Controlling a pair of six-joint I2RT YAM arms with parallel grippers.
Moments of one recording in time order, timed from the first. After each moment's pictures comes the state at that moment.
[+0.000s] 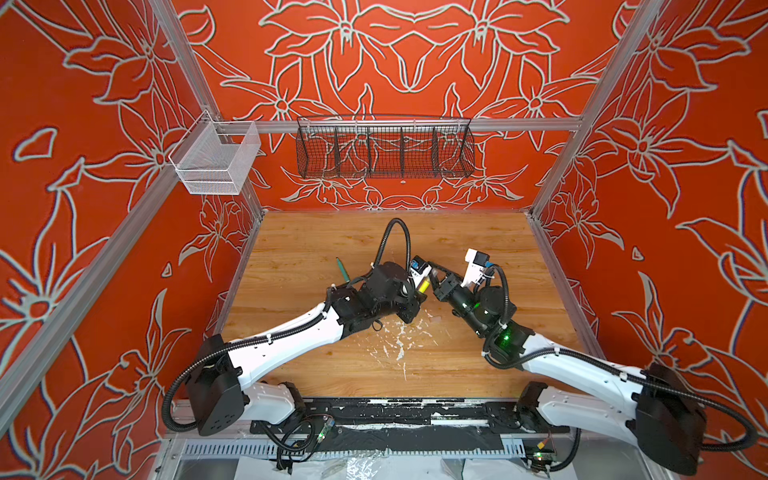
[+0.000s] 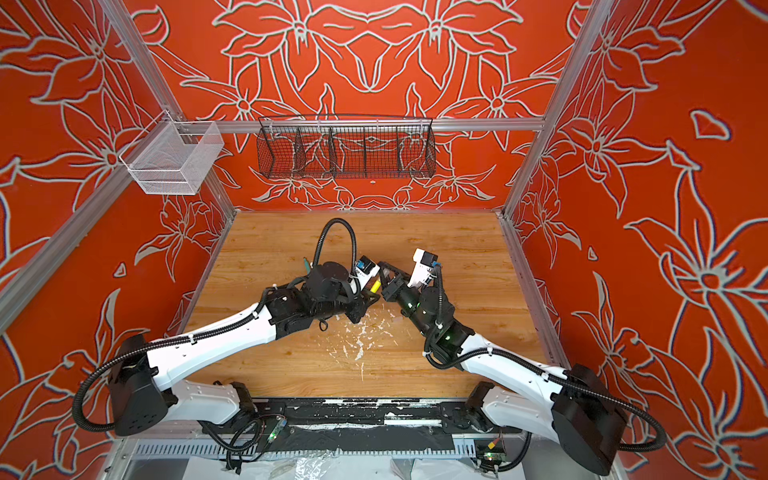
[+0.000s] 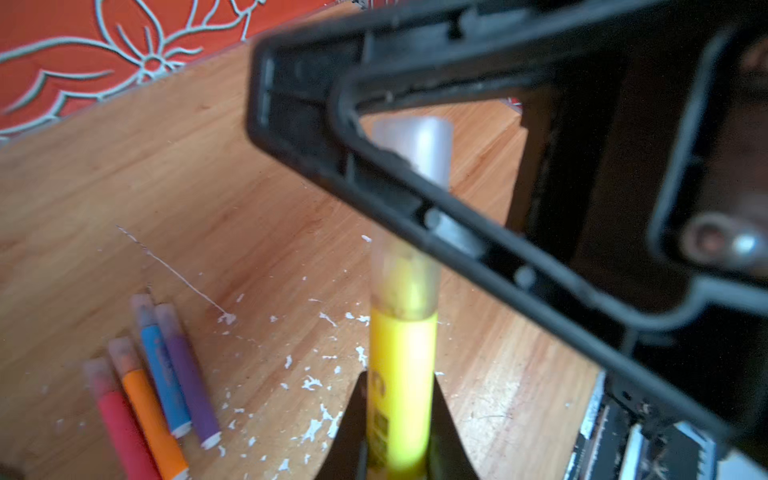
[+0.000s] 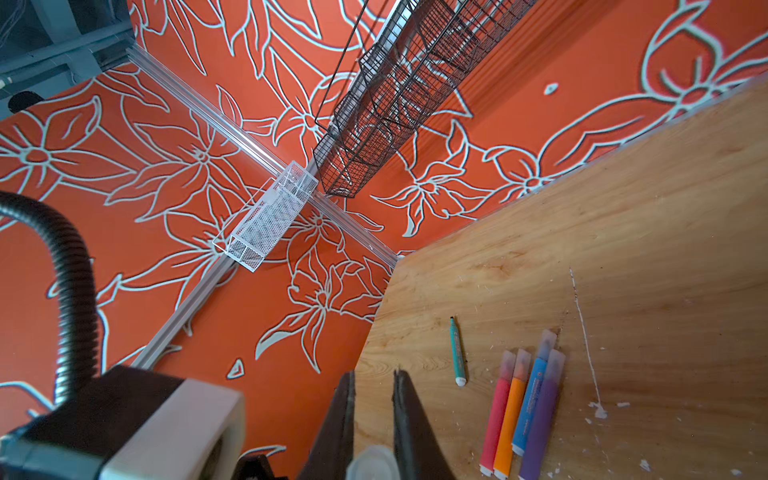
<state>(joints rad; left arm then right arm) -0.84 1.34 1.07 -0.29 0.07 -0.16 0.81 1.08 0.53 0.61 0.19 0.90</state>
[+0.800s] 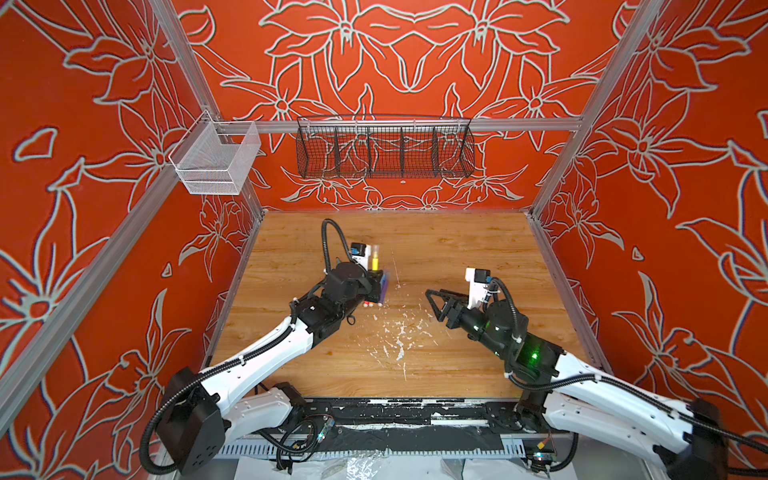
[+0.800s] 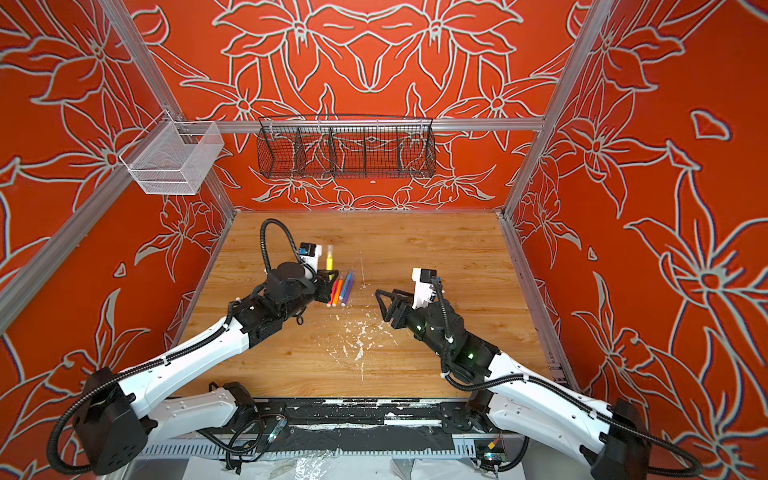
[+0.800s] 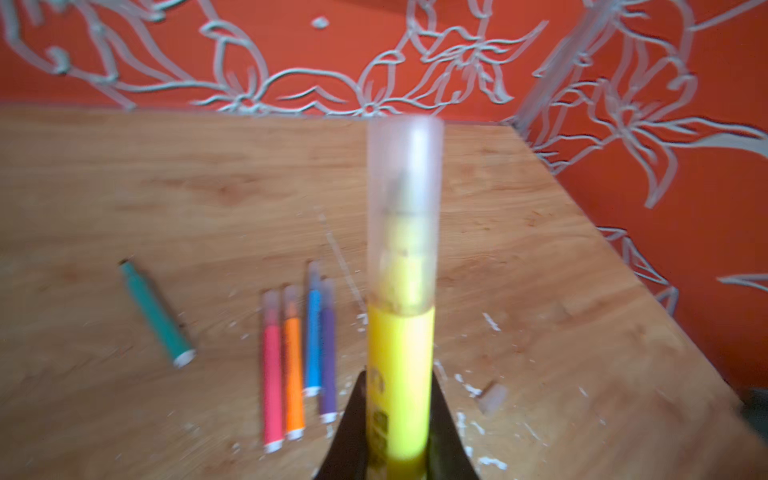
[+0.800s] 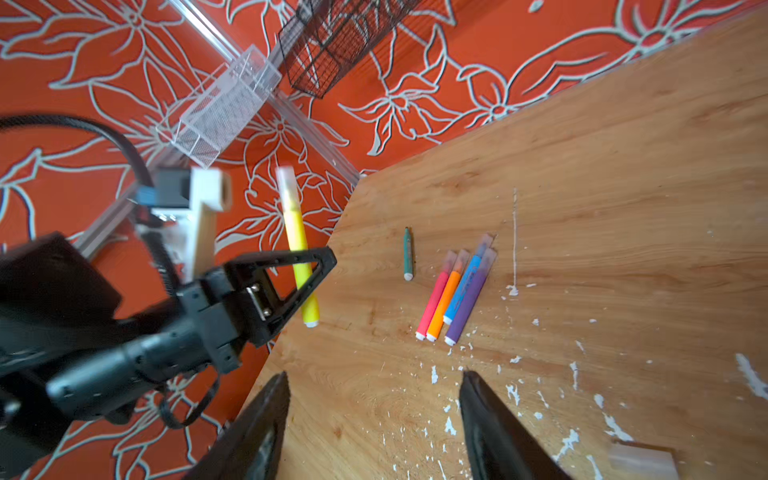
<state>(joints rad) -0.55 1.13 0.76 -0.09 -0.14 -0.41 0.89 0.77 0.52 0.10 0.23 0.77</state>
